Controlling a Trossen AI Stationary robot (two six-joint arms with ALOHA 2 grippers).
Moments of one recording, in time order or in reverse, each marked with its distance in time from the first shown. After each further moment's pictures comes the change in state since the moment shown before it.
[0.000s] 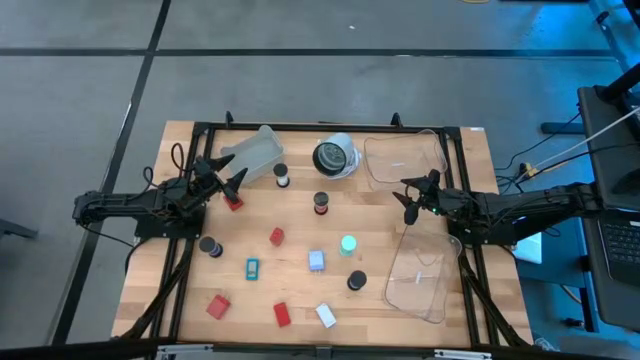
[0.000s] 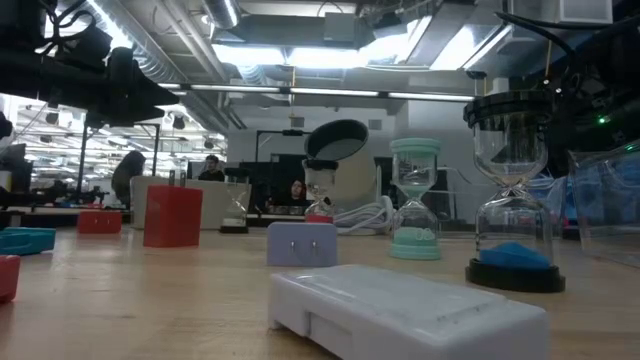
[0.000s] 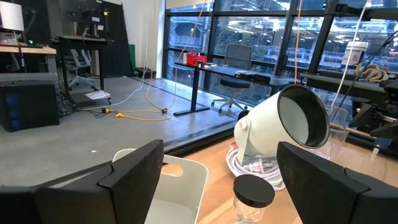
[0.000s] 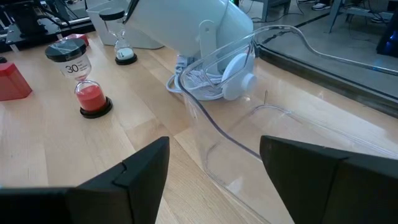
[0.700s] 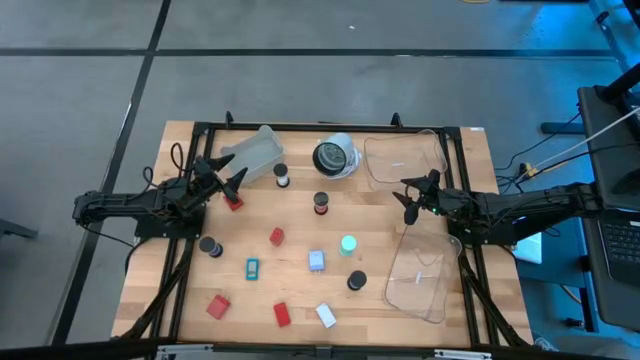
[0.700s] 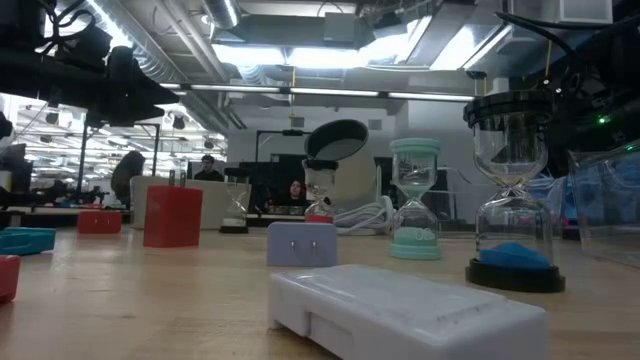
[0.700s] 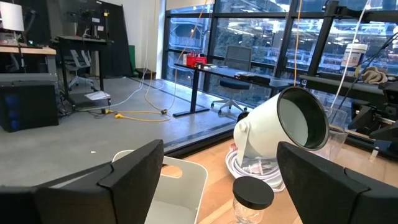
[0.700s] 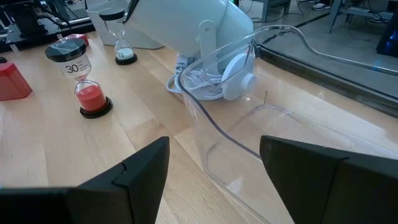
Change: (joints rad) left arm 0.000 0.000 0.000 0.007 0.000 0.000; right arm 0.000 0.000 0.000 0.000 0.000 0.000
